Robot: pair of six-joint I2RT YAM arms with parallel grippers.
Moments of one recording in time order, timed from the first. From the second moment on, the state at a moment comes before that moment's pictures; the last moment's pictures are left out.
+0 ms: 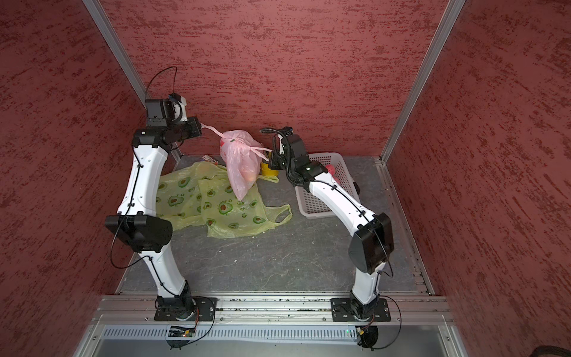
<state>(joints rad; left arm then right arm) 0.05 1.99 2.37 -0.85 0.16 -0.26 0.56 1.90 1.88 -0.36 -0.06 0.49</state>
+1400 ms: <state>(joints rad) -0.62 1.18 1.17 -0.70 -0.22 -0.51 0.46 1.72 1.40 -0.31 -0.24 0.48</state>
